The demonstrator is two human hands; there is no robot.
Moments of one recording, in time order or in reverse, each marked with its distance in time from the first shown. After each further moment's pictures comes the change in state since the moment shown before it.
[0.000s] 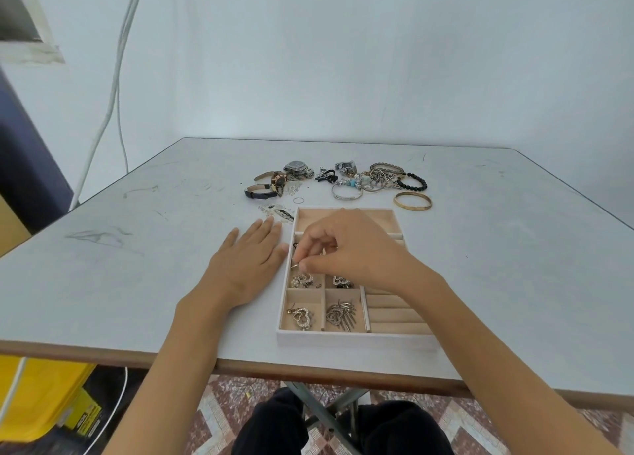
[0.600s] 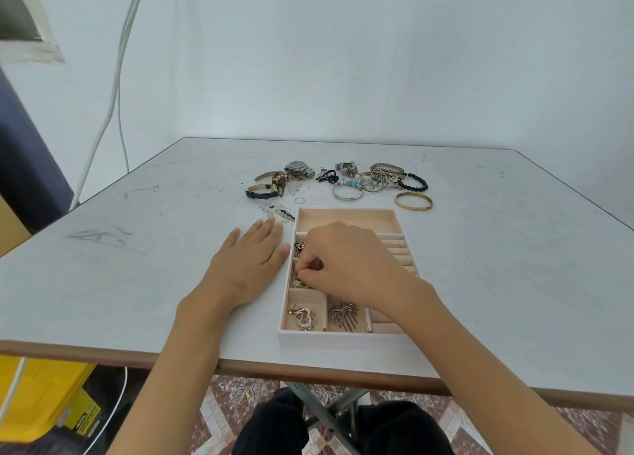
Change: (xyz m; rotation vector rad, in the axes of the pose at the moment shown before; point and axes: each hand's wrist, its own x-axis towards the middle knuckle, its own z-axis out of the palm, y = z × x) left_hand -0.001 0.000 -0.001 -0.025 0.005 -0.003; right_hand -0.002 -0.009 0.017 -0.548 0.035 -0.045
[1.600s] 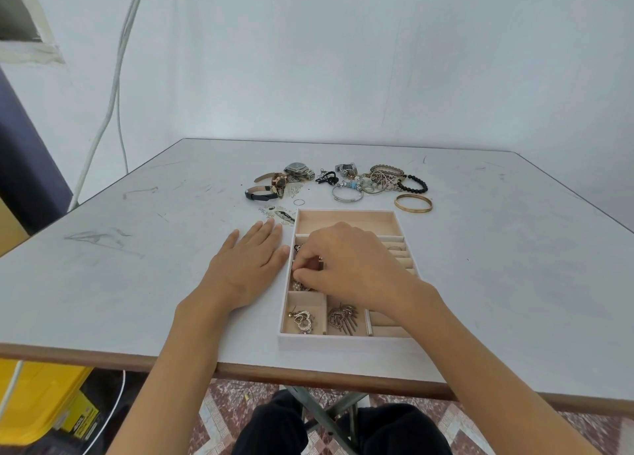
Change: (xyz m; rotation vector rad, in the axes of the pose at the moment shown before) left_hand 0.000 0.000 0.000 -0.005 -0.001 0.004; right_hand -0.001 0.006 0.002 0.097 0.025 -0.029
